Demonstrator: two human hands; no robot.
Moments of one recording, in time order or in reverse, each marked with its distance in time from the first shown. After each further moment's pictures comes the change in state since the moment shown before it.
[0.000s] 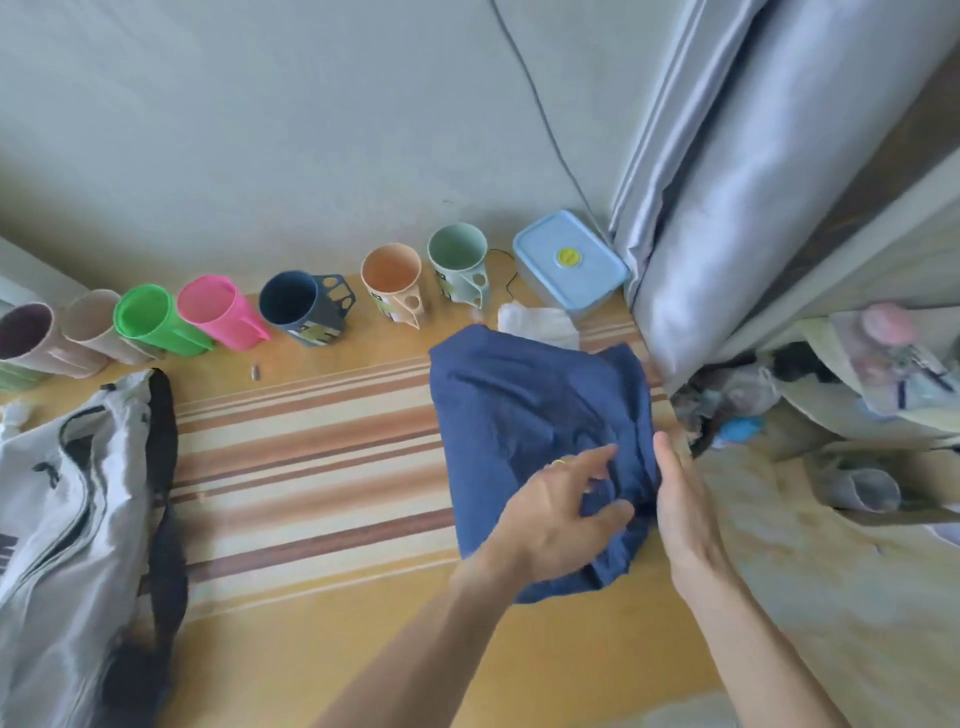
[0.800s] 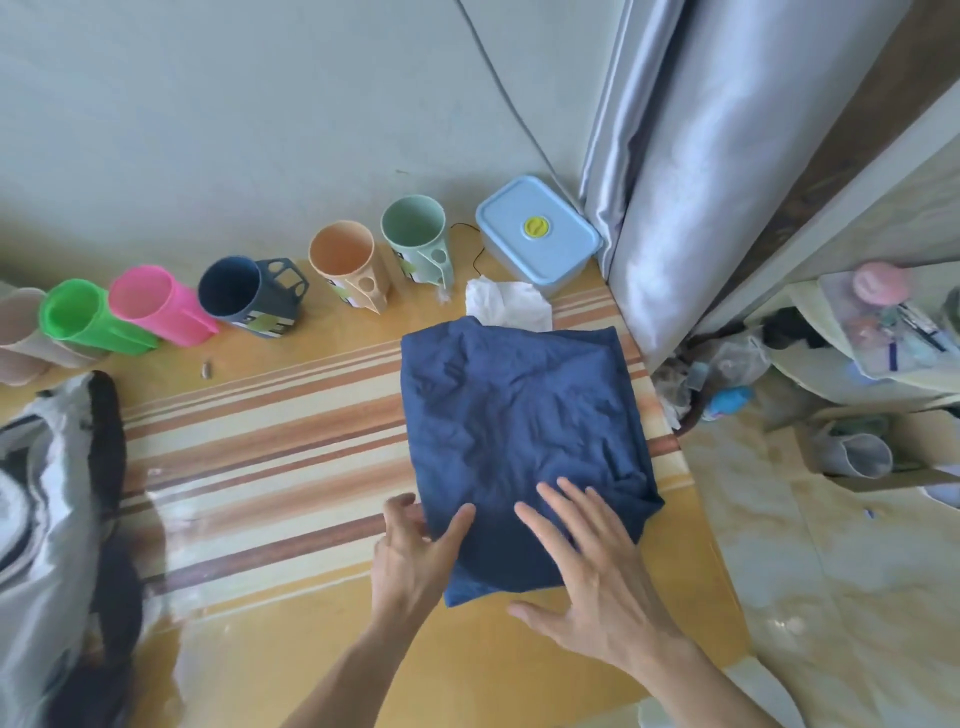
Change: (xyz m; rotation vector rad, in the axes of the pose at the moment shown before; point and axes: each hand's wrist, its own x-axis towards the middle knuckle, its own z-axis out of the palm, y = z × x) left_hand -0.026 -0.112 0.024 -0.182 0.531 -0.636; right_hand -0.012 0.111 0.003 -1.054 -0.312 -0.876
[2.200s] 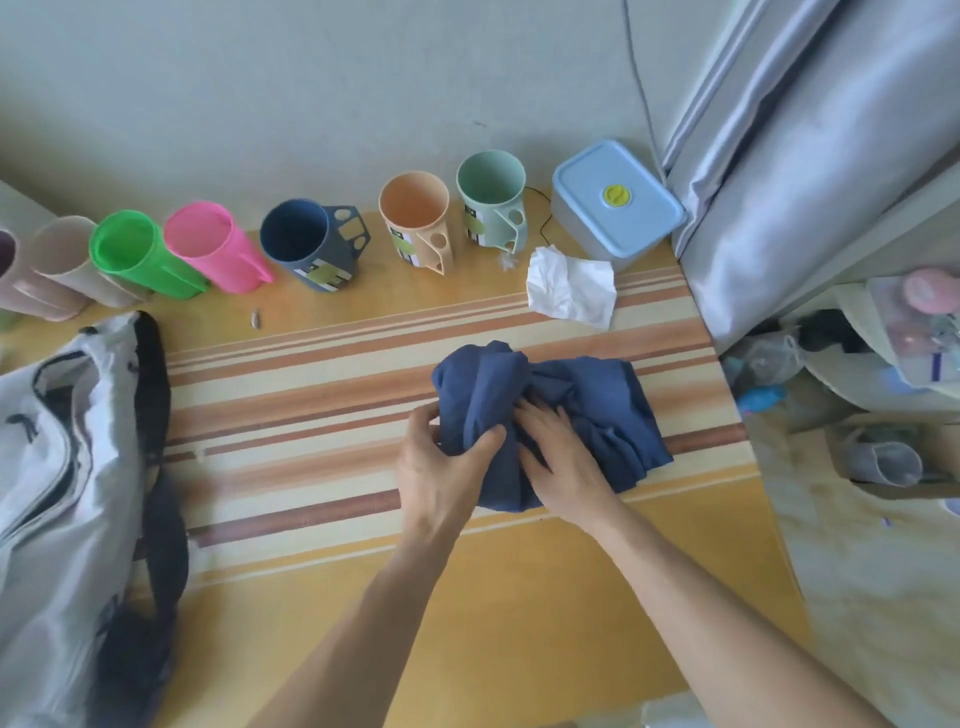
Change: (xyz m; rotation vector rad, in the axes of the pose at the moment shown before) left_hand 0.029 0.025 -0.055 -0.367 0.067 0.092; right_hand 0.128 -0.052 0.033 0.583 -0.040 0.180
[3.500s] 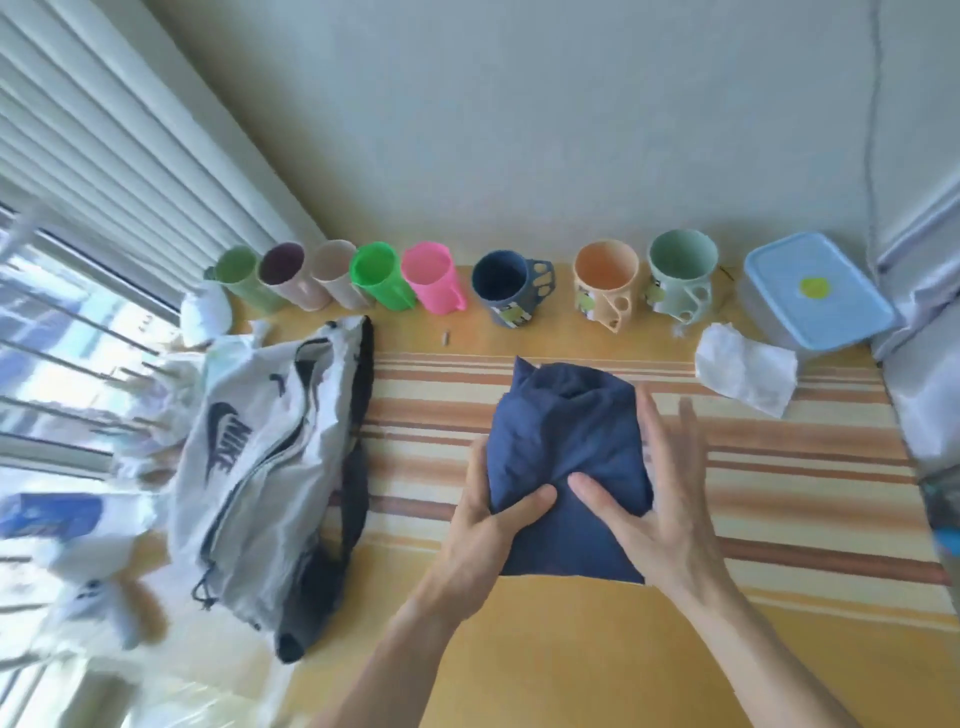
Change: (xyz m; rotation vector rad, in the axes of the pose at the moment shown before) left_hand -0.047 0.026 -0.123 -0.479 -0.249 -0.022; right_hand -0.024 -0.139 -0.006 0.190 0.132 -0.157
